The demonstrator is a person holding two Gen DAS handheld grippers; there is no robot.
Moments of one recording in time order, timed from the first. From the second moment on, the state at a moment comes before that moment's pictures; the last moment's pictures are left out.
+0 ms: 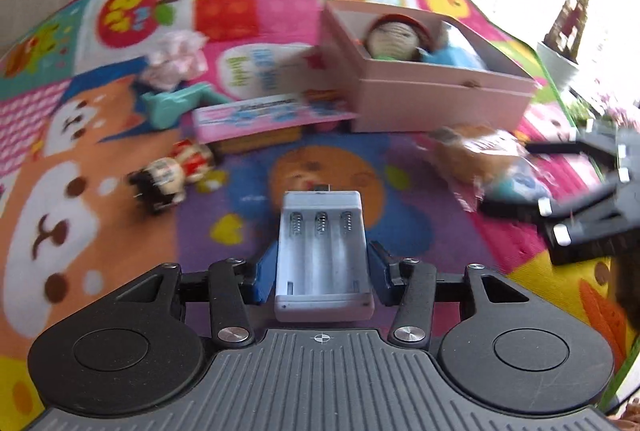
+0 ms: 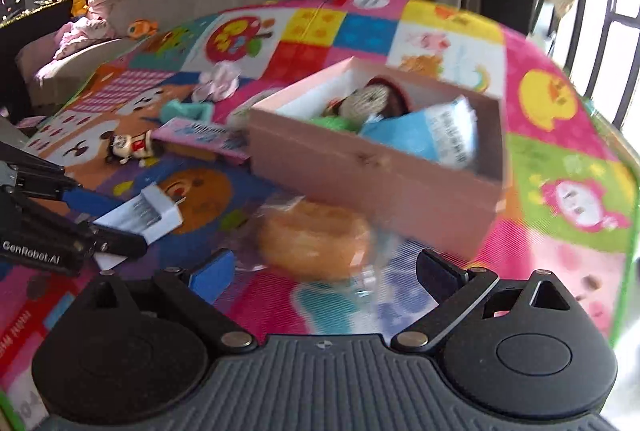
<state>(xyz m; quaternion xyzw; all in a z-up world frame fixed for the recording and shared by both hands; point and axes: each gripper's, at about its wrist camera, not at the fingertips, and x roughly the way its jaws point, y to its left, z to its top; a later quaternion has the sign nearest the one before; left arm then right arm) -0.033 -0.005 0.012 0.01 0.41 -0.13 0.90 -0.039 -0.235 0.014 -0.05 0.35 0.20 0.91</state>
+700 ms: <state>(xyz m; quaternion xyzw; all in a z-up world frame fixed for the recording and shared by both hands) -0.037 0.015 0.023 -0.01 0.37 -0.15 0.91 -0.020 -0.193 0.026 -0.14 0.34 0.23 0.90</state>
